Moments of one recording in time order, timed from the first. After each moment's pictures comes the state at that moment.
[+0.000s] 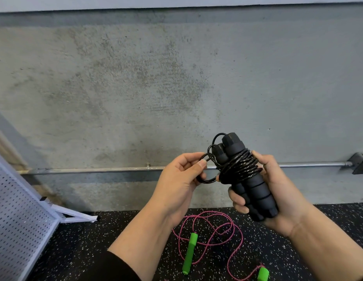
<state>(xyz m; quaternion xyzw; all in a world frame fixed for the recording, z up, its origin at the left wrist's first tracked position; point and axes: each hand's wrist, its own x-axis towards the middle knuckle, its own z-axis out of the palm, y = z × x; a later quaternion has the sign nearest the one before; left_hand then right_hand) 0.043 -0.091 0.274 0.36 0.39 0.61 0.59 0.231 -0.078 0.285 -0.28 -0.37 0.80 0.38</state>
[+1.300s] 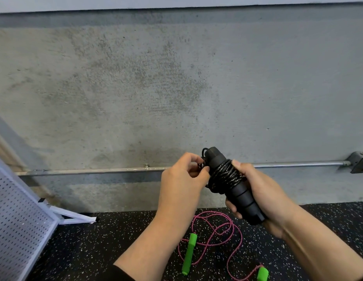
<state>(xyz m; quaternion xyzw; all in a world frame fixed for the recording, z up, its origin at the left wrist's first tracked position) 0.055 -0.103 0.279 0.54 0.60 0.52 0.27 0.220 -0.088 0.286 -0.46 -0.50 0.64 0.36</state>
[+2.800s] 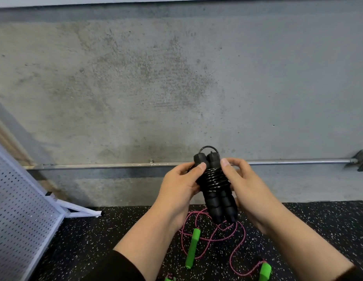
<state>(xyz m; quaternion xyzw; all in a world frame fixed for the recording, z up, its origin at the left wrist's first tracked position) 0.040 -0.097 0.253 0.31 0.48 0.58 0.58 0.196 -0.080 0.257 -0.51 -0.54 0.54 0.40</state>
